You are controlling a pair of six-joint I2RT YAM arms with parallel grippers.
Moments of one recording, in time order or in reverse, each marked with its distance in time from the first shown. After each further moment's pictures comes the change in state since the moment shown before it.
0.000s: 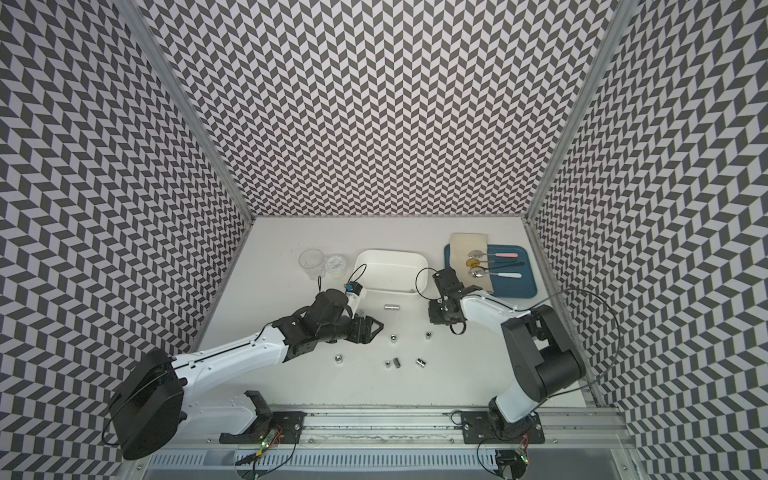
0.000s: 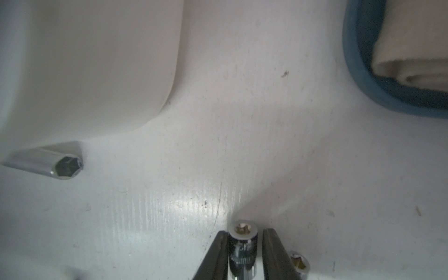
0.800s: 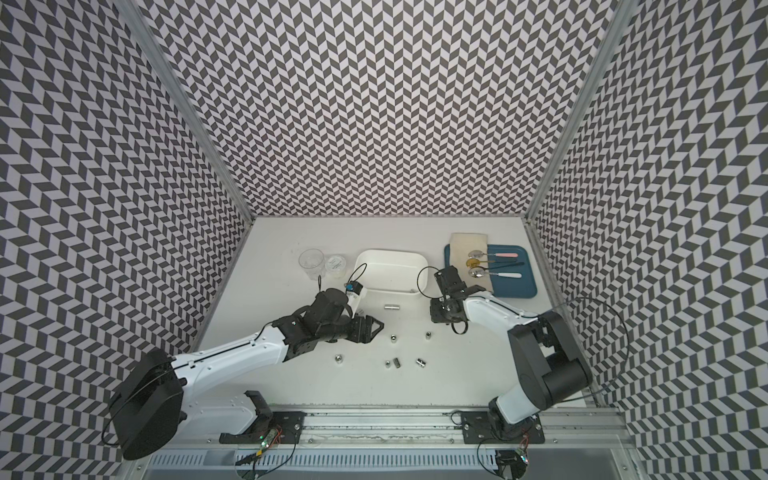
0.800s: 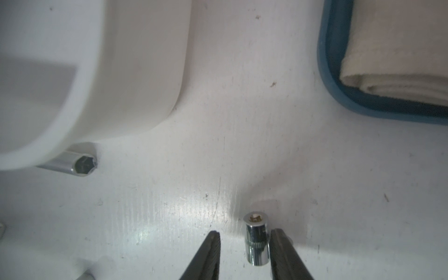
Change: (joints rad) left arm 0.000 0.000 0.006 -0.001 0.004 0.000; right arm -0.008 -0.048 0.000 -0.026 0.020 0.002
